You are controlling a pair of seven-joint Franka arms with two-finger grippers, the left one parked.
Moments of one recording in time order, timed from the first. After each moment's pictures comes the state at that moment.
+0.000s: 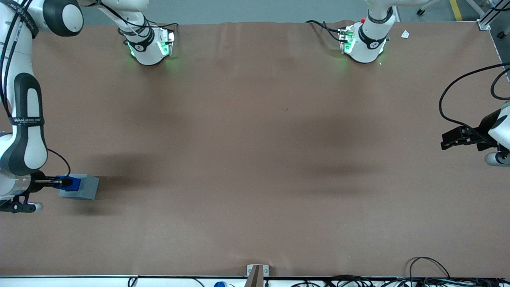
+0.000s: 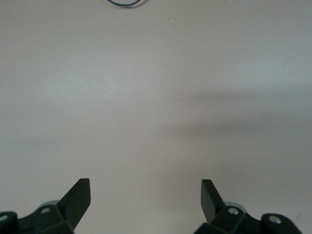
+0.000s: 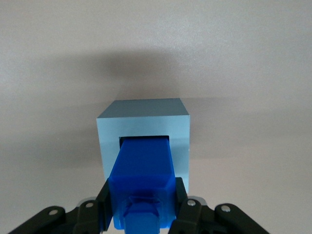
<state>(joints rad) -0.22 0.76 -0.05 -1.26 0.00 1.85 -0.20</state>
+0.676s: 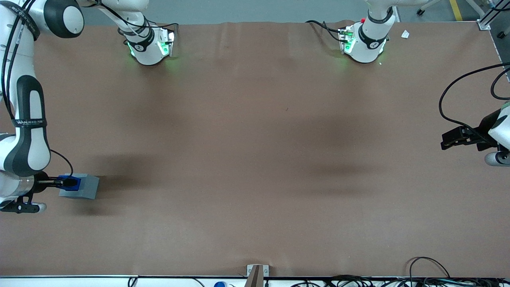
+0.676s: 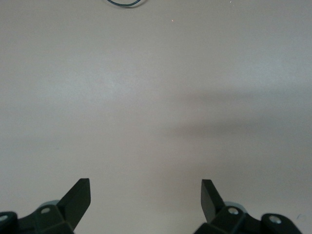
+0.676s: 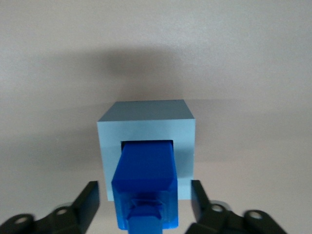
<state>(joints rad) -0.22 0.77 -0.04 -1.26 0.00 1.85 -0.21</state>
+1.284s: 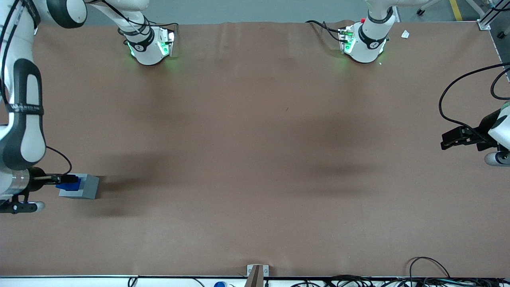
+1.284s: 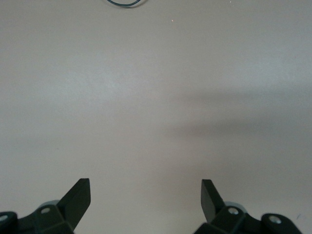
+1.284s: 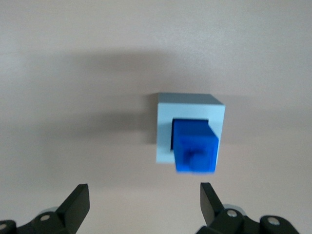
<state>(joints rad) -0.16 0.65 -0.03 -1.21 0.00 1.68 -0.20</state>
